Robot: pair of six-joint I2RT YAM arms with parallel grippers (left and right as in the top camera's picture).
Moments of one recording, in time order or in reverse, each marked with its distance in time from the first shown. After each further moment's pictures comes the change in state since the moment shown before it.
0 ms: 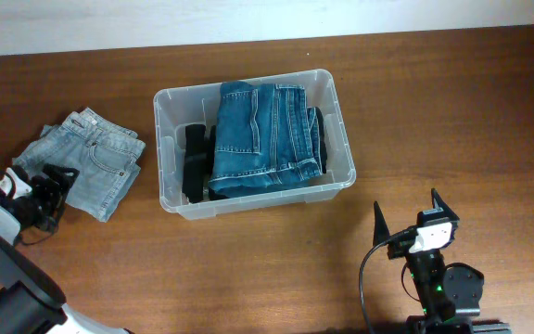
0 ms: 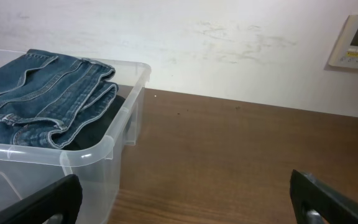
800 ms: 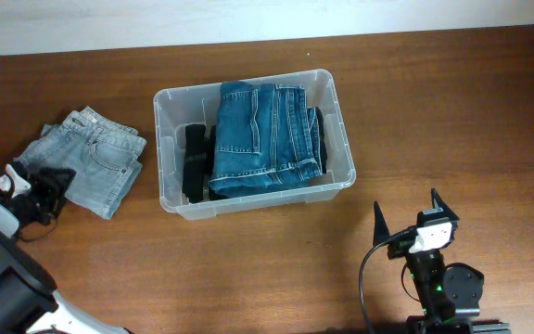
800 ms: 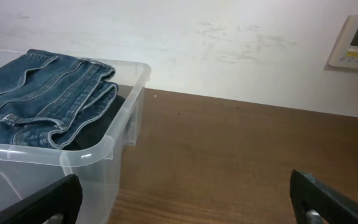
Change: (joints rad) left arm 0.011 0.100 0.039 0.079 0.101 -0.011; right arm 0.000 0.000 0.000 0.000 0.000 0.000
